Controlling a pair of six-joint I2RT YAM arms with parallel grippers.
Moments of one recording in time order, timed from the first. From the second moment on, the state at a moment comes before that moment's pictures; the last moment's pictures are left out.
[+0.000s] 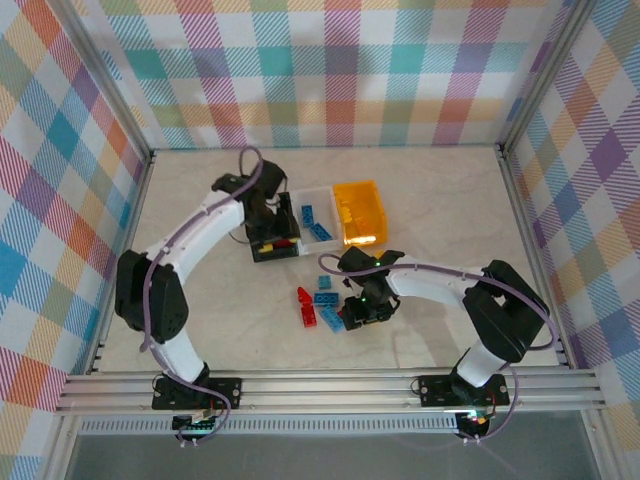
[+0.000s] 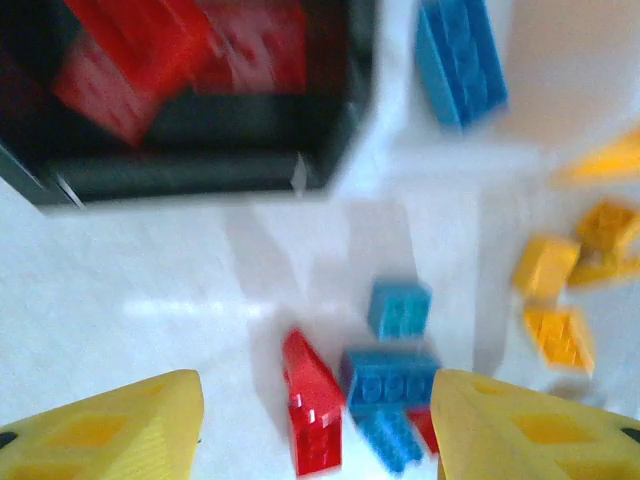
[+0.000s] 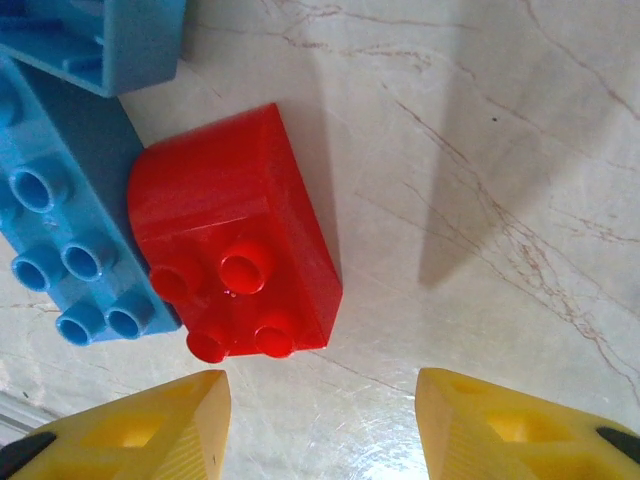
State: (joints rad) left arm -0.50 1.70 1.49 -1.10 0.16 -0.68; right arm 0.85 1.61 0.93 -0.80 -0.22 0.51
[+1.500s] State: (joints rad) left arm -0.67 1.88 1.22 -0.90 0.19 -0.84; right arm 0.72 1.40 0.92 -0.80 -0.24 0.63
